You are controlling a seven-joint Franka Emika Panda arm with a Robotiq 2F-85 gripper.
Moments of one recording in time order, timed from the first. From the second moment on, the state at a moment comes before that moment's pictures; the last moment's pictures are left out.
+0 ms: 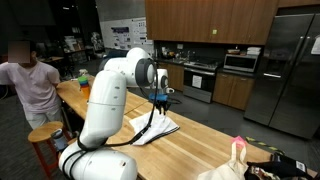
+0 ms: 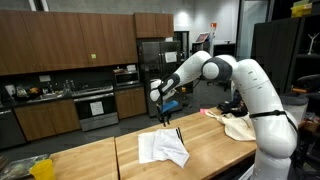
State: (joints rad) arm 0.19 0.51 0.01 -1.71 -0.06 2.05 0.20
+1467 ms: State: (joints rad) arm 0.01 0.51 0.05 -1.54 0.24 1.84 0.04
